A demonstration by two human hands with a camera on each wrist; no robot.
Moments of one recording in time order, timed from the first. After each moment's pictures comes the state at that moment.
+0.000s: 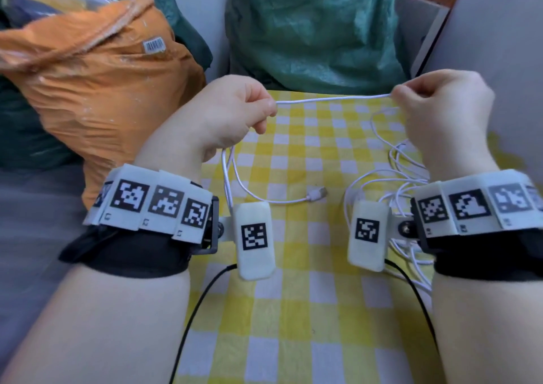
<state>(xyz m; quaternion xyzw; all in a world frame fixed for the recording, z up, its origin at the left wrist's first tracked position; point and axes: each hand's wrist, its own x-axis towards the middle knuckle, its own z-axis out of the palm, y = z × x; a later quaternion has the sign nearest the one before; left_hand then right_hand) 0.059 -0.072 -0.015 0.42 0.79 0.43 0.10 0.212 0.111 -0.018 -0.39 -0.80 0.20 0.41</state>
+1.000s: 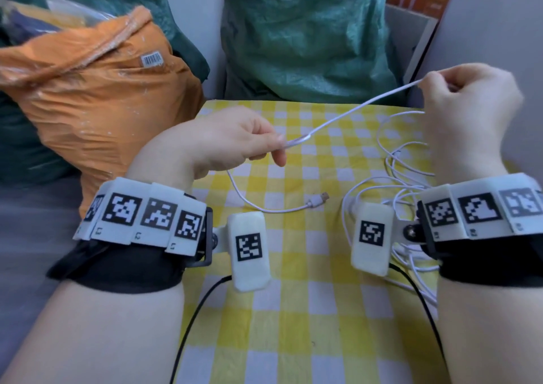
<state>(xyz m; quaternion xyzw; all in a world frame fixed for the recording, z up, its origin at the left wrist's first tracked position) 0.072 -0.081 -0.007 0.46 0.81 0.30 0.20 0.222 0.116 -0.009 -0.41 -0.75 0.19 0.49</state>
